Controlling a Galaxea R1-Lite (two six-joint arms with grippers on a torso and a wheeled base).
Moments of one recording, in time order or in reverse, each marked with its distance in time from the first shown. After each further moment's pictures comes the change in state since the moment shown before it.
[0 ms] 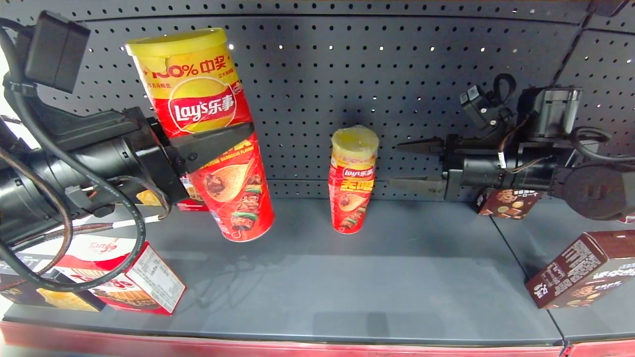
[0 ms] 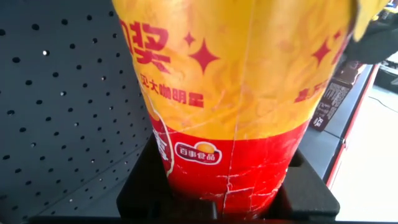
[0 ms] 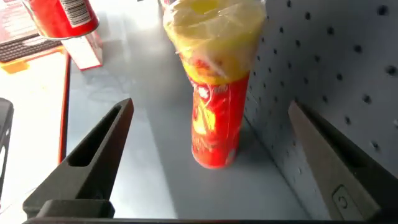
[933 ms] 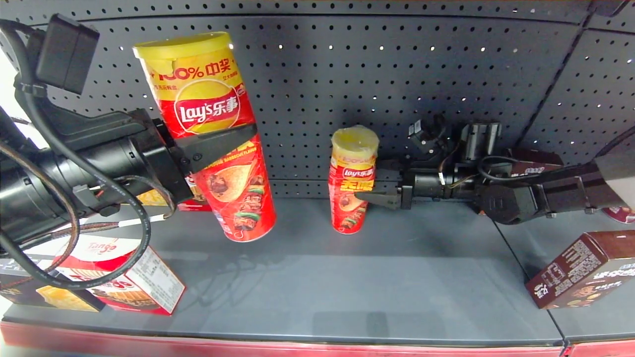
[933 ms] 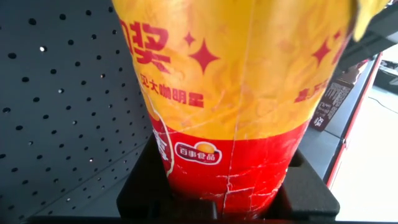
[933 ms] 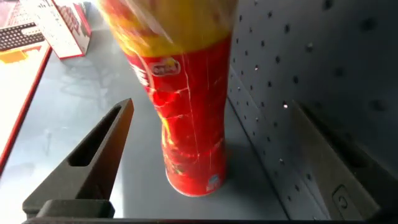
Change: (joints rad) left arm 0.000 0.014 -0.006 -0.001 0.000 -0.005; right arm 0.031 0.278 -0.161 -0.118 0.042 -0.001
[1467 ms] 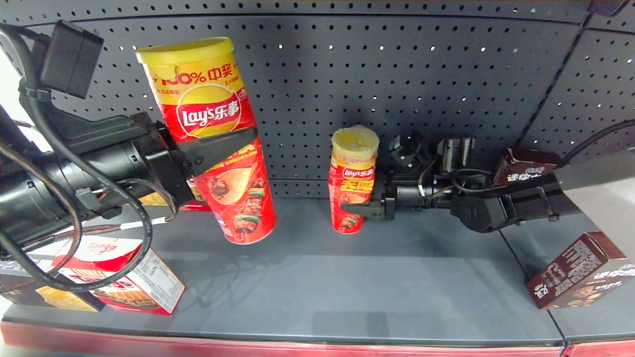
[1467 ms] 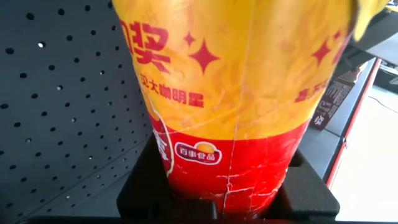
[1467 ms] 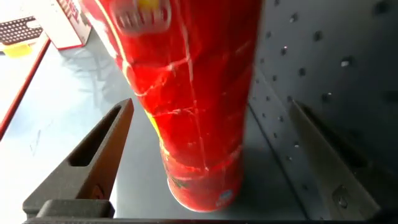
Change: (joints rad) left arm 0.001 0.003 0.010 -0.004 0.001 0.000; right arm 0.039 0.087 -0.040 -0.019 0.000 0.001
